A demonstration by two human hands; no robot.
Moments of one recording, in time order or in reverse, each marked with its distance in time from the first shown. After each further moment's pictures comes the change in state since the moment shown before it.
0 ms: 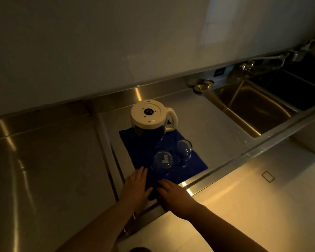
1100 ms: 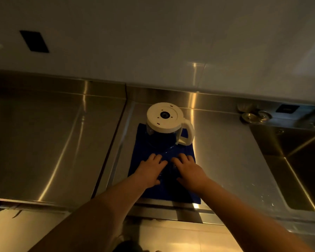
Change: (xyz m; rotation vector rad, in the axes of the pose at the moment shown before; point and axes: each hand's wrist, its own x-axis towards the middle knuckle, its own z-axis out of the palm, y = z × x) left_hand 0.072 0.108 -0.049 0.088 -0.029 -0.215; right_hand 0.070 0.157 -0.095 -0.128 -0.197 -0.236
